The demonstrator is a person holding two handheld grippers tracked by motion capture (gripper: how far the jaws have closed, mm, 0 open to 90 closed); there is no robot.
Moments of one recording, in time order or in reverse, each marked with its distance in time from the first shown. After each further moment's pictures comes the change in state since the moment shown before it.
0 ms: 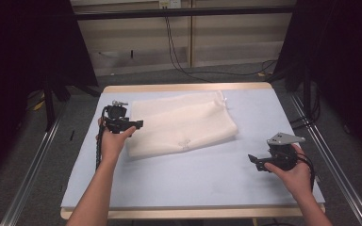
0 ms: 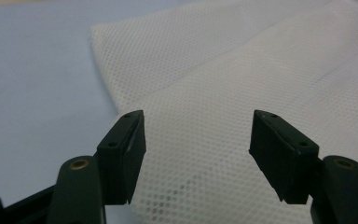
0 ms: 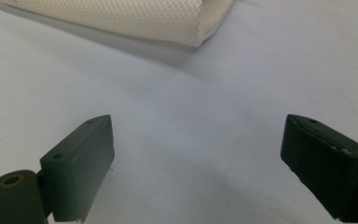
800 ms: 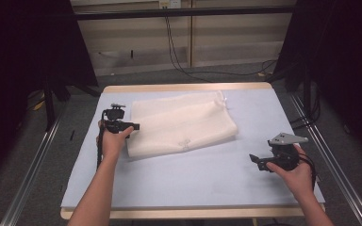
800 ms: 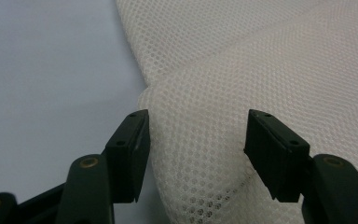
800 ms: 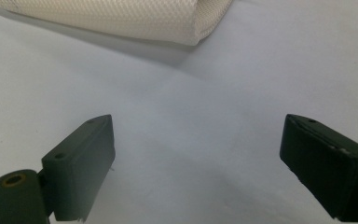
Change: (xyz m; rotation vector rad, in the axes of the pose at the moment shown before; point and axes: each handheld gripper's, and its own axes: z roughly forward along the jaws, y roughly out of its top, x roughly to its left) left arm 0.021 -0.007 0.032 0.081 0.007 -0.093; right arm -0.006 -0.004 0.000 -0.020 0.008 0.033
